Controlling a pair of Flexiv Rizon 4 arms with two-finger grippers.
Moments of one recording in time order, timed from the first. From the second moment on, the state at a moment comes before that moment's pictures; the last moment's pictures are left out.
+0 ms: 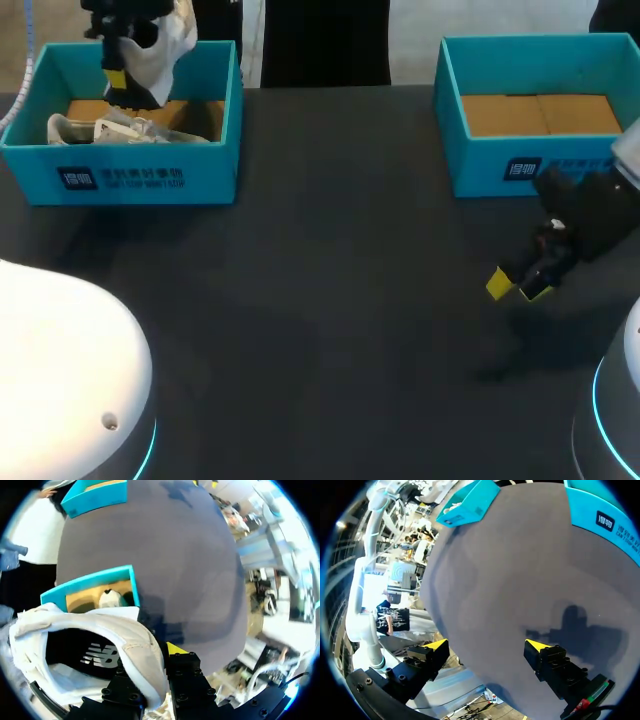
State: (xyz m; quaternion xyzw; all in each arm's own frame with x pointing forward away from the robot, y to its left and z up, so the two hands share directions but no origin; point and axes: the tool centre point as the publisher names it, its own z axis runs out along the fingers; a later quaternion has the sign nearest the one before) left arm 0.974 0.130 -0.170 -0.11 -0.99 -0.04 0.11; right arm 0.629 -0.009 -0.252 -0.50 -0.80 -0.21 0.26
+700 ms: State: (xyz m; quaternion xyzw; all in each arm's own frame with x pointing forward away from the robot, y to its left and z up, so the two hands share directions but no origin) left arm 1.042 0.210 -0.179 -0.34 -0.93 -0.09 0.08; right arm 0.629 -0.009 -0.252 -0.50 -0.80 -0.21 0.26
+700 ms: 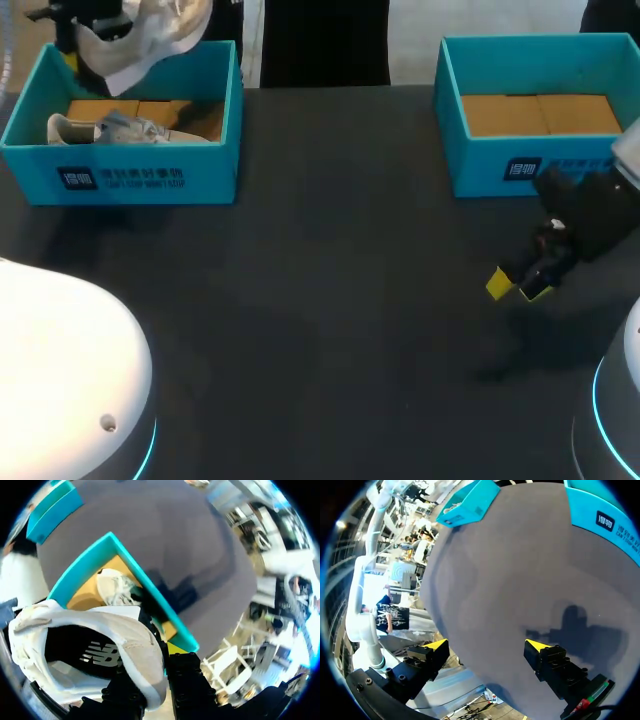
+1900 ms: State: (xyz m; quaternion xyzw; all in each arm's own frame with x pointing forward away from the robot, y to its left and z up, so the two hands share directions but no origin) left arm 1.057 0.267 -0.174 -0.49 -0.86 -0.12 0.05; right arm 0.629 -0.009 -0.252 -0.50 -0.80 -0.21 0.26
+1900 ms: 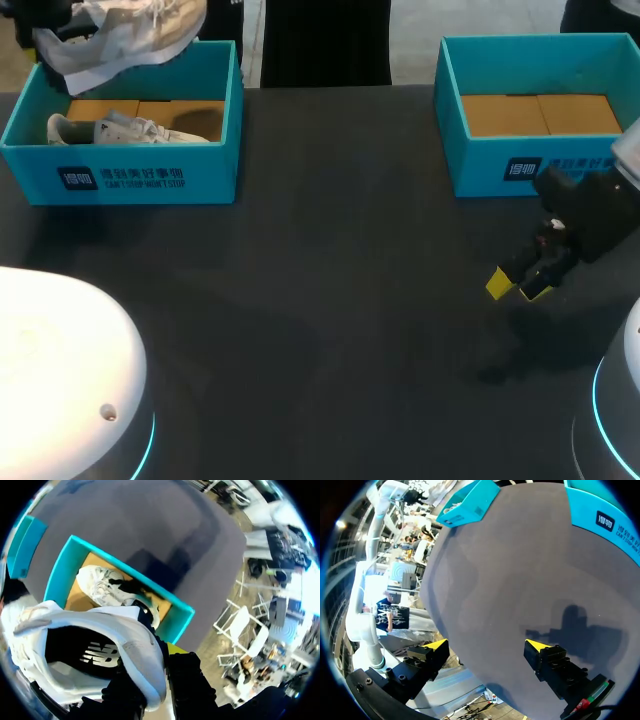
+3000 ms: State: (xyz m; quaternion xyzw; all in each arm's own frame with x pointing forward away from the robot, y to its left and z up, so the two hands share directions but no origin) left arm 1.124 0.319 -0.219 -0.69 -0.71 -0.15 0.02; right arm 0.629 -0.009 -0.252 -0.50 -0.80 -0.21 0.26
